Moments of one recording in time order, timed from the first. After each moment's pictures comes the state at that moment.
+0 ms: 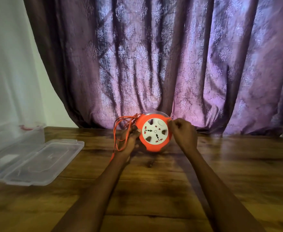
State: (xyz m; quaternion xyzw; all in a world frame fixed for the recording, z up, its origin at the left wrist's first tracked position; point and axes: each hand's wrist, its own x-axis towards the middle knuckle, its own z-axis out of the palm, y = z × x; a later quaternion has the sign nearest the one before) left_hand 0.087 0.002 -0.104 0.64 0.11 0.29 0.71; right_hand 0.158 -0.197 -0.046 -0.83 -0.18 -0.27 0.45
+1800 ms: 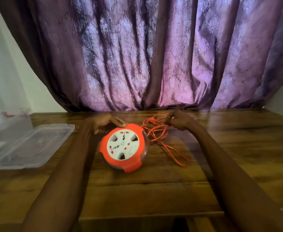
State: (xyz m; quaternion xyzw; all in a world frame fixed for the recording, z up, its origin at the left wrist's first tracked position) left_hand 0.051 0.040 -0.044 0.76 0.04 -0.13 0.64; right_hand 0.168 -0.240 -0.052 -0.92 -0.25 -0.01 0.28
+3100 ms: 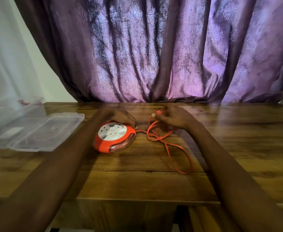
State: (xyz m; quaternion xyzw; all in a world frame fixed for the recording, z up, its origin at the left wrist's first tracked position) left_hand 0.043 0.032 -0.042 0.92 0.04 -0.19 0.33; right_hand 0.138 -0.217 -0.068 -0.89 -0.41 -0.08 0.19
